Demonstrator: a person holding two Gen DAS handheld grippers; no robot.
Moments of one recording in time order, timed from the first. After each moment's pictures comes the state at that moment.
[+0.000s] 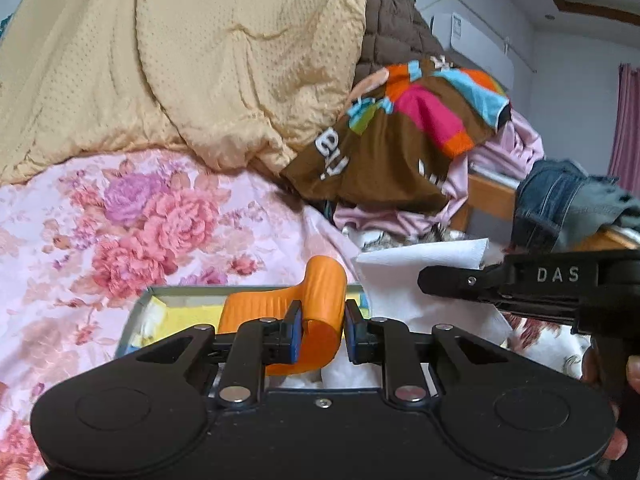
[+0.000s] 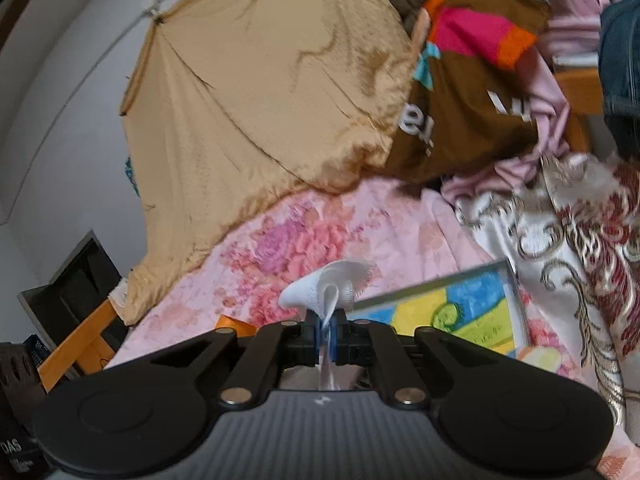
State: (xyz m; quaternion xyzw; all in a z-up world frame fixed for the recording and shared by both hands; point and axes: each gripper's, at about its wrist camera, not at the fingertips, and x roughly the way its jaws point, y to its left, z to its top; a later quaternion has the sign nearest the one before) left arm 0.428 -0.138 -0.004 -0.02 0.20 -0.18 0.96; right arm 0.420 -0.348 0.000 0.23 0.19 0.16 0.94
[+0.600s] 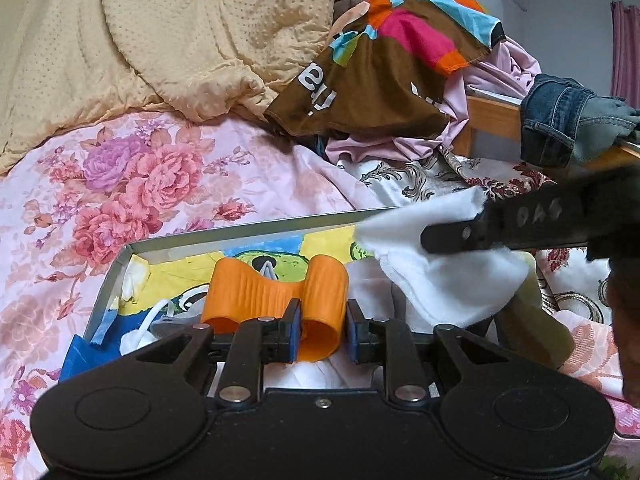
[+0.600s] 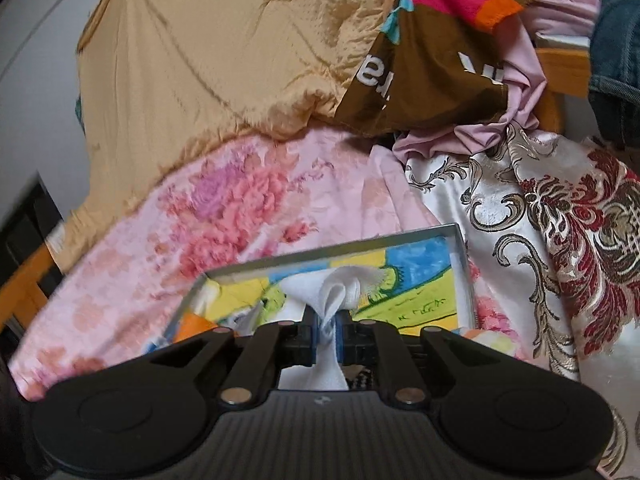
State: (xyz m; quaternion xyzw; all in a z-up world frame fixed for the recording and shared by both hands) left arm 0.442 -0.158 -0.049 0.04 0.25 -0.19 0.95; right arm 0.439 -0.339 -0.023 0.14 0.27 0.10 0.95
